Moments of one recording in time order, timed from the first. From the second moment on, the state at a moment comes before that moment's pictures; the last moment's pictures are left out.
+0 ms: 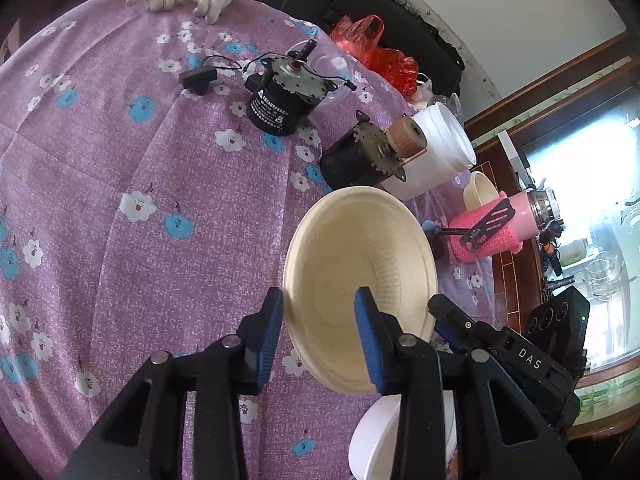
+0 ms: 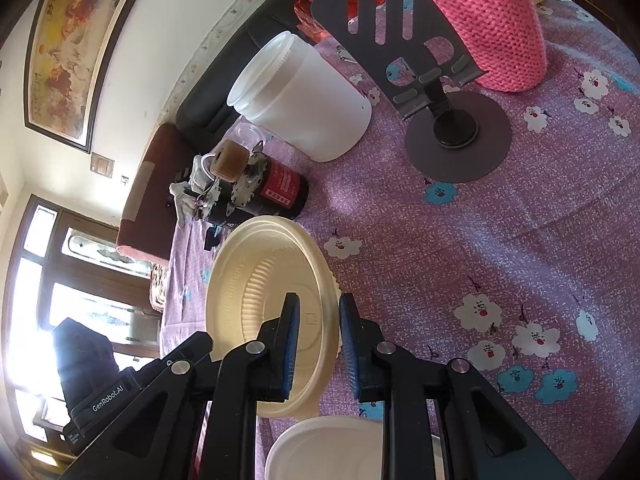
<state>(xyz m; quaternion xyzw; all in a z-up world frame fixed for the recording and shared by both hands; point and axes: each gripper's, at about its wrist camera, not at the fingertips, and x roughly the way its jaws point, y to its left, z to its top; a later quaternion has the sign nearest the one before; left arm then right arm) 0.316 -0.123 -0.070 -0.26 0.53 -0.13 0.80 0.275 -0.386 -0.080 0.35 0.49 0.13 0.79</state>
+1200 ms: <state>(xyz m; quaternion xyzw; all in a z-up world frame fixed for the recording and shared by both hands) 0.240 -0.057 -0.019 -0.26 0.46 -0.07 0.85 0.217 -0.317 -0.010 0.28 0.44 0.14 0.84</state>
